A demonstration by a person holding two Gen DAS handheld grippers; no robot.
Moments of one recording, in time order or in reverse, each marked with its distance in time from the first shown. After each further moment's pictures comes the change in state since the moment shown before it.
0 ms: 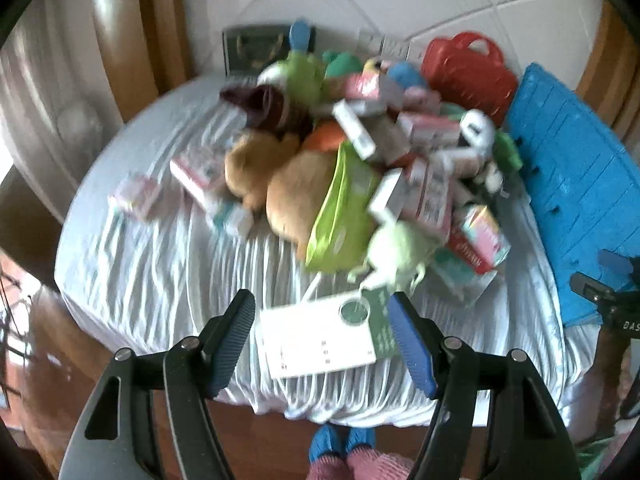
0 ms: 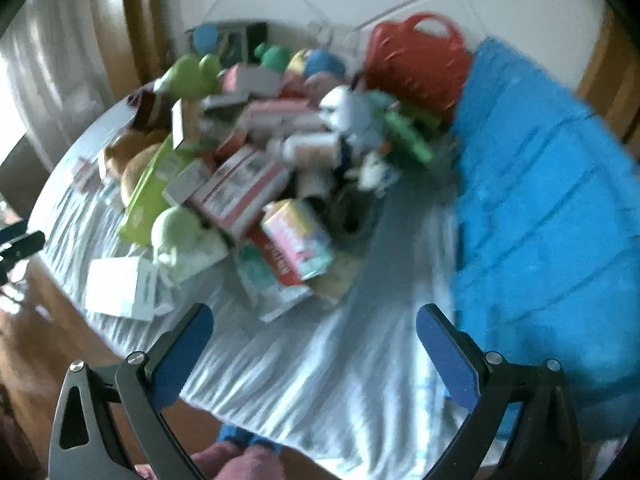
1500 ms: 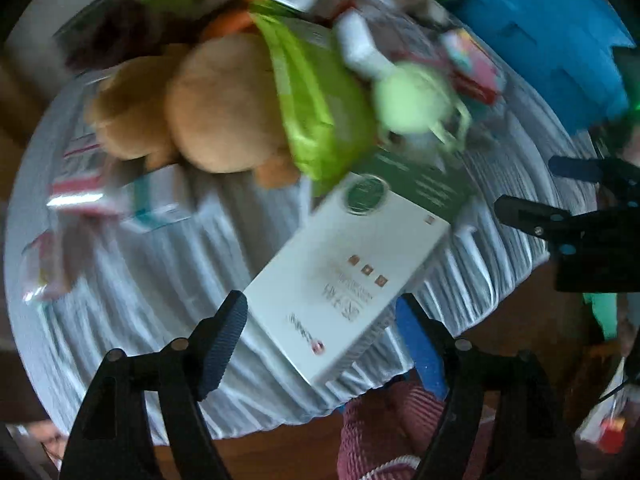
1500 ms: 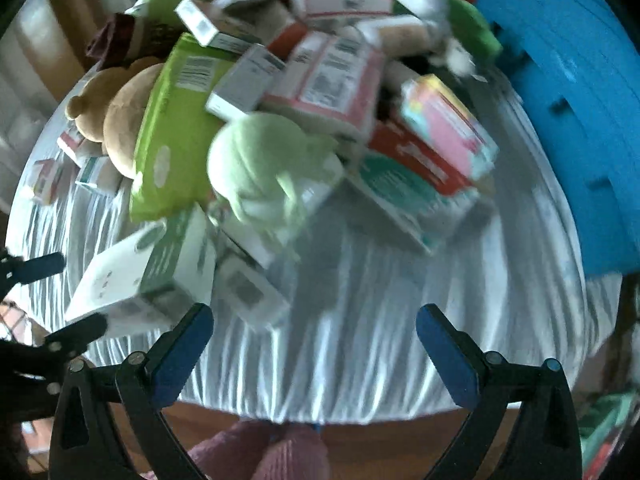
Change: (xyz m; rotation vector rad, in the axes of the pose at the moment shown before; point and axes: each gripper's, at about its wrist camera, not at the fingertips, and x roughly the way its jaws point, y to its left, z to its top) left arm 0.121 0.045 -0.026 0.567 0.297 -0.216; right arm 0.109 0.151 -0.025 0.269 0.192 -0.089
